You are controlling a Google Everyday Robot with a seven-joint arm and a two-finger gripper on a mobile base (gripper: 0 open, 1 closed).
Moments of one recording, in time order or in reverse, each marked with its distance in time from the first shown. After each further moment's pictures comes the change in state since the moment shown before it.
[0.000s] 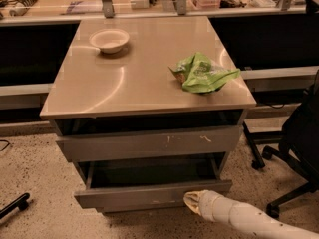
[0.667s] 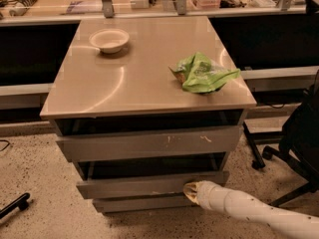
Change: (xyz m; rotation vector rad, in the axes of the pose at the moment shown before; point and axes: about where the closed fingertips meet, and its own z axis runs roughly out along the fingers) arm 0.014 -0.028 0.022 0.000 0.035 0.022
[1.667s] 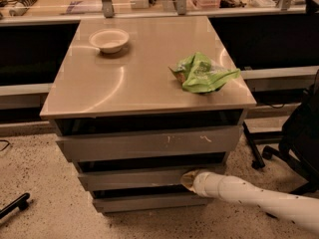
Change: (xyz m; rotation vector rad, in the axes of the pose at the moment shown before) arm -0.002 -0.040 0.022 -0.010 0.022 -0.007
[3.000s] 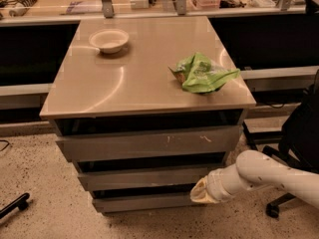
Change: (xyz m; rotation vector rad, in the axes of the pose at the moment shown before) arm -0.051 0.043 -0.120 -0.484 -0.019 0.108
